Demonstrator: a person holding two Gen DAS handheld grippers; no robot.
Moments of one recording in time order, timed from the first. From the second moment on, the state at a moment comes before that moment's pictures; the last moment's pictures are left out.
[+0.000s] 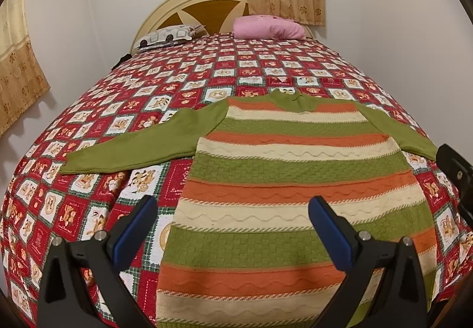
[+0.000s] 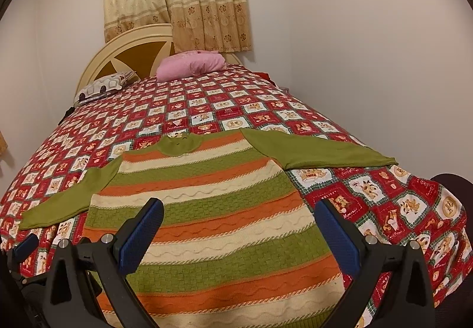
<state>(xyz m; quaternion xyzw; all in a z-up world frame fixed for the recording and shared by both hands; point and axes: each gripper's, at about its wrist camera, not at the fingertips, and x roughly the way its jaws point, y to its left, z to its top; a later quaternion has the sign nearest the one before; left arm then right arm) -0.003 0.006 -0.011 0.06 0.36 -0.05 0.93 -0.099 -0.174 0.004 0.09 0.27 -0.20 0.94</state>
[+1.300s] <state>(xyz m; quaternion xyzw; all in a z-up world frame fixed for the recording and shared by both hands) 0.002 -0.001 -0.018 0.05 0.37 -0.05 0.93 -0.088 -0.173 -0.008 0.09 0.28 -0.20 0.93</state>
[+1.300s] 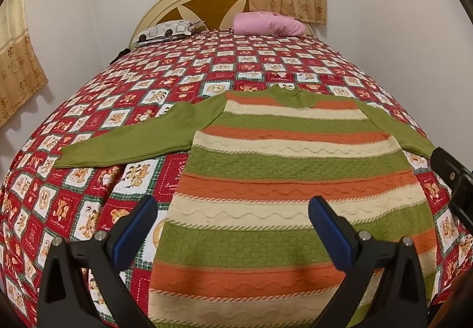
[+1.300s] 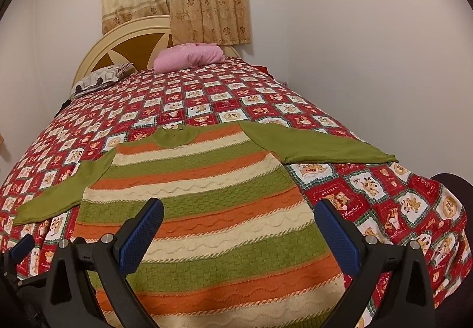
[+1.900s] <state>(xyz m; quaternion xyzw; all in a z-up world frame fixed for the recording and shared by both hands) 0.055 0.022 -0.039 0.04 0.36 -0.01 0.93 -0.066 -0.262 -0.018 0.11 0.28 -0.24 0.92</state>
